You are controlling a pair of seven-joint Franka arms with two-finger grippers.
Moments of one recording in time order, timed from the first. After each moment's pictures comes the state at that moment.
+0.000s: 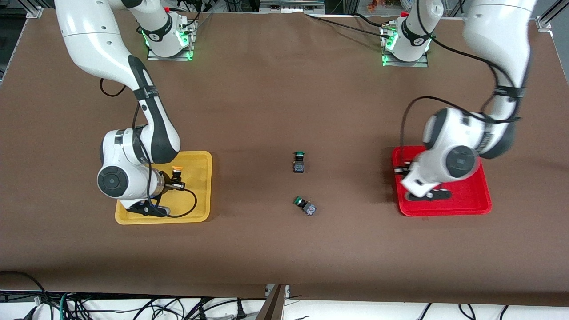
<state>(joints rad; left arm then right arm) 0.01 0.52 -0.11 -1.70 0.08 1.98 -0.12 0.29 0.74 -0.10 -1.46 0.08 1.97 0.30</state>
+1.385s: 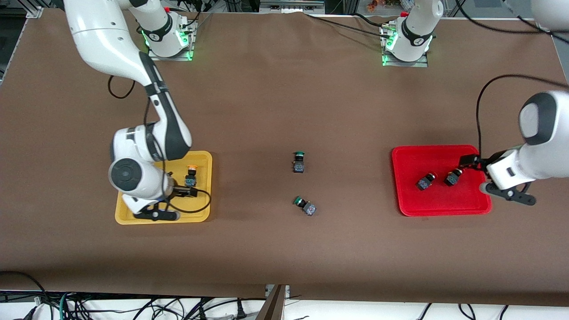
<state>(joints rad) 0.25 0.38 -0.22 -1.53 0.08 1.73 0.27 0.31 0.71 -0.11 -1.39 0.04 2.04 0.25</state>
